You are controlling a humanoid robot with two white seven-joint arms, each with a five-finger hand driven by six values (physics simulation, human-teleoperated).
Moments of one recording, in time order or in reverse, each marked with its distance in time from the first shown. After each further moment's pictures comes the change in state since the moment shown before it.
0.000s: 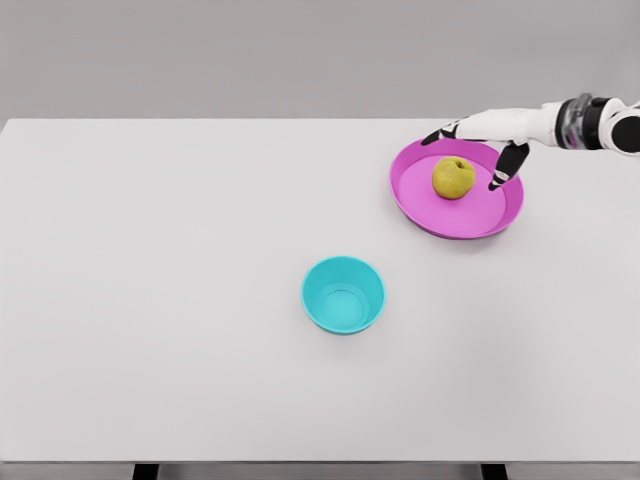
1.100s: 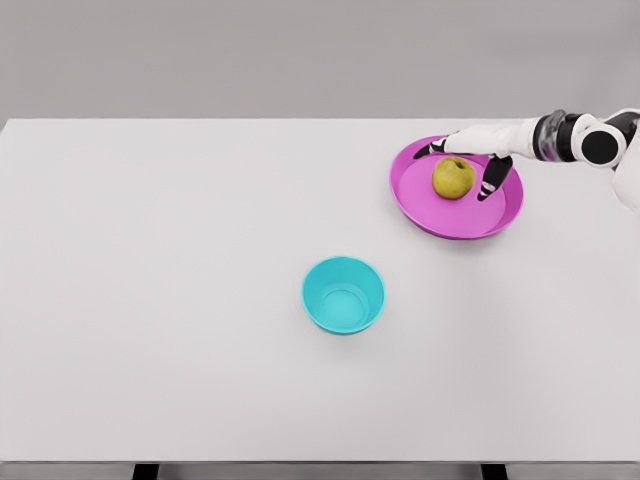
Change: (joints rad) left arm 0.000 0.000 0.000 0.000 0.000 0.000 0.000; right arm 0.029 0.136 -0.041 0.227 0.097 -0.072 -0.023
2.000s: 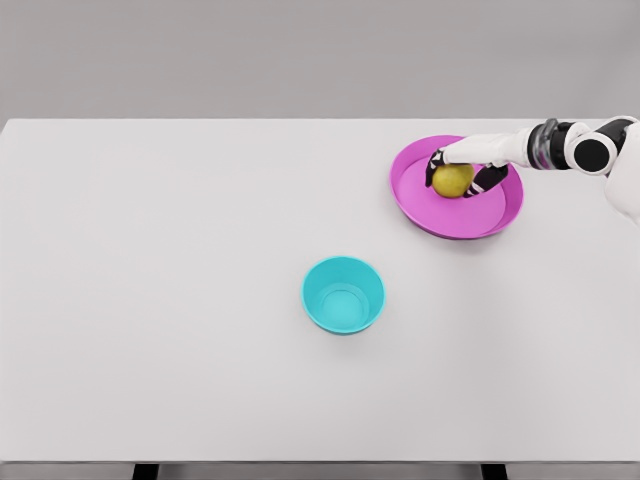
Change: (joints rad) left arm 0.000 0.000 0.000 0.000 0.000 0.000 0.000; right arm 0.015 0.012 0.002 0.008 0.041 0.005 0.000
